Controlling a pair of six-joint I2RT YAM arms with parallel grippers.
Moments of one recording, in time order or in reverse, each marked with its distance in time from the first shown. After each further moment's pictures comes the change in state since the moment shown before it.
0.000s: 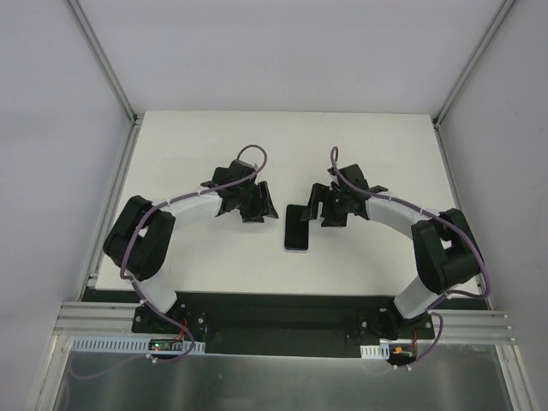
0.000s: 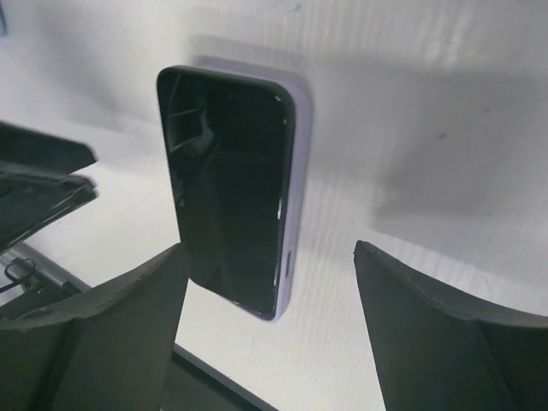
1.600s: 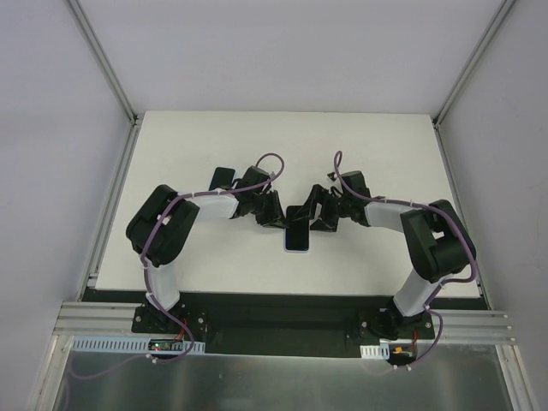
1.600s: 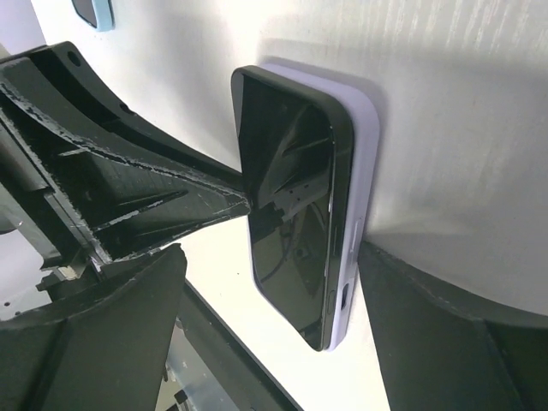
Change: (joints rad) left arm -0.080 0.212 0.054 0.147 0.114 -0.045; right arm -0.037 0.081 -0.139 0.363 -0.298 0.169
